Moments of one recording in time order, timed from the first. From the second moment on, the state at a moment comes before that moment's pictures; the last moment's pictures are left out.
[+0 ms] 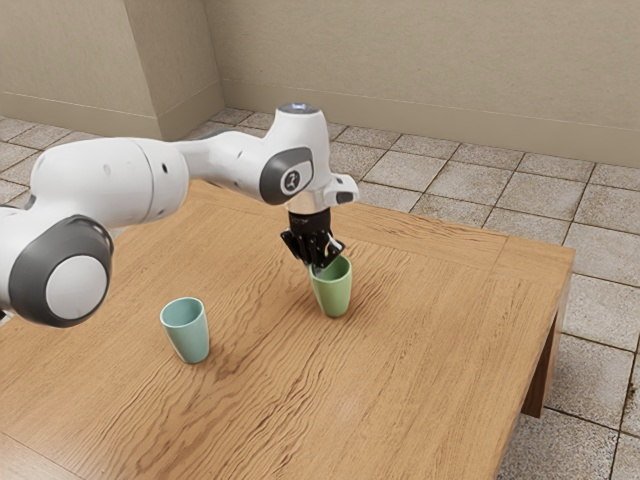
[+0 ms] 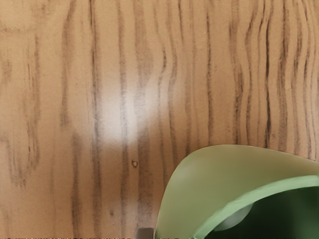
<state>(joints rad) -0.06 0.73 -0.10 -1.27 0.08 1.95 -0.09</state>
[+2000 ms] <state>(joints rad) 0.04 -0.10 0.08 -2.13 0.09 2.00 -0.19</state>
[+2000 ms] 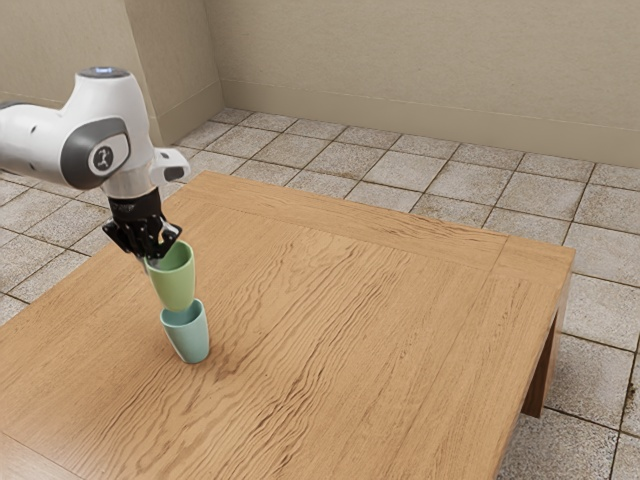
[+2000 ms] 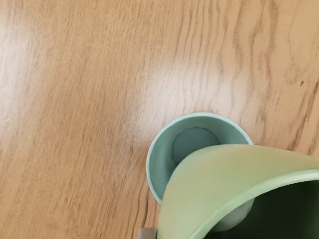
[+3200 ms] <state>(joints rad) 0.05 -0.01 0.08 -2.17 0.09 2.11 -0.23</state>
